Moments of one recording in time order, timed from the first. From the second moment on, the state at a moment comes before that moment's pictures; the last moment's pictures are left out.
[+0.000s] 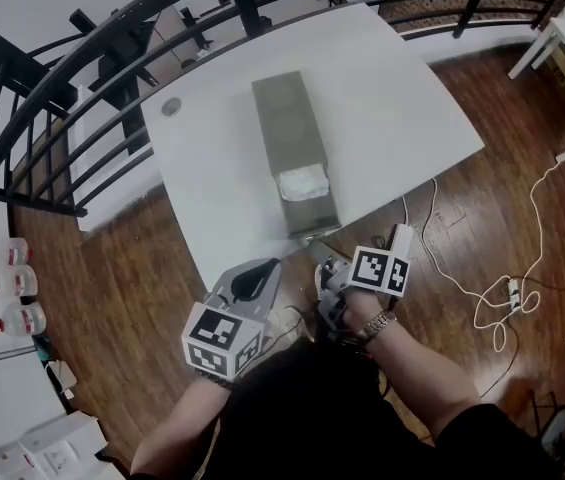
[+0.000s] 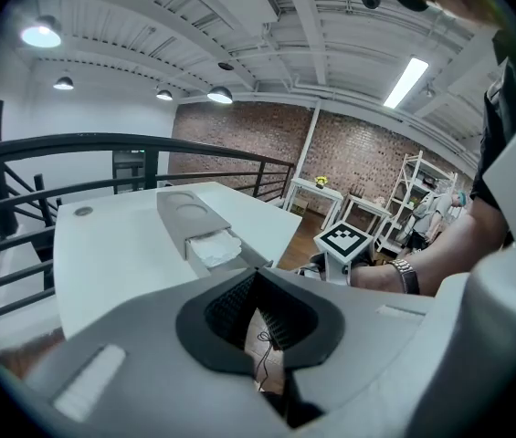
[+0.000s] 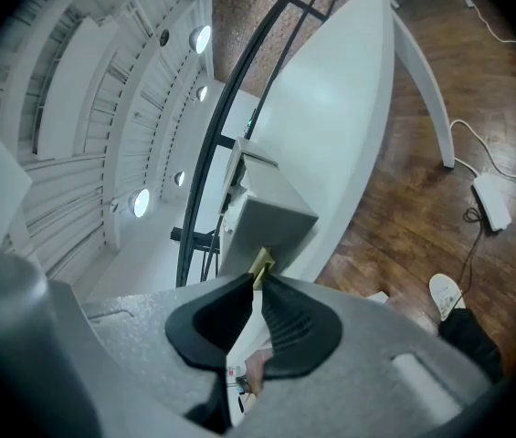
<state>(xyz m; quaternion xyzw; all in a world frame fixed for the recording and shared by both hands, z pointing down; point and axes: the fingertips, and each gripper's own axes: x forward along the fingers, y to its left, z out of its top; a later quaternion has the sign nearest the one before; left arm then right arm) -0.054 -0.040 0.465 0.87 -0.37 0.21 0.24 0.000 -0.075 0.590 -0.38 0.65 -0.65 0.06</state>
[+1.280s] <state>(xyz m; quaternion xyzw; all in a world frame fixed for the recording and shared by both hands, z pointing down) -0.049 -0.010 0.454 0.89 -0.34 0.21 0.22 0.005 -0.026 0.584 -0.40 0.65 -0.65 0.07</state>
